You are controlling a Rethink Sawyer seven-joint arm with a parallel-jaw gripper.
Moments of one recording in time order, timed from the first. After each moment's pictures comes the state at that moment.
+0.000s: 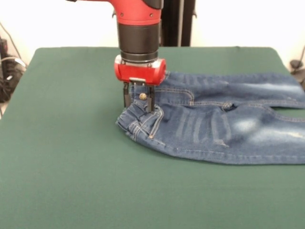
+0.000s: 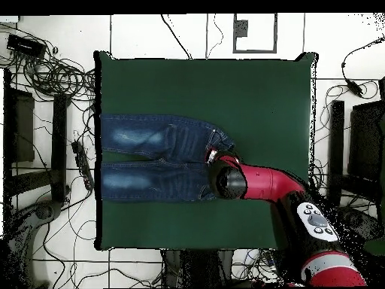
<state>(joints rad) -0.44 -0.53 0.16 1.74 -0.34 0.16 2.00</state>
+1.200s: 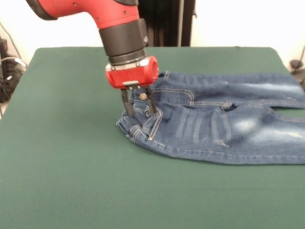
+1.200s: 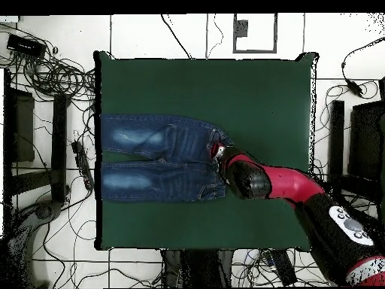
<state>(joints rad) -0.79 -0.46 0.54 1.80 -0.50 0.16 2.00</state>
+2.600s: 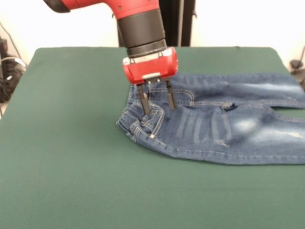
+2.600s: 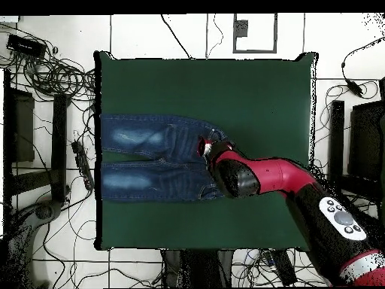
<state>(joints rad) -0.75 -0.53 0.59 1.80 -0.61 0.16 2.00</state>
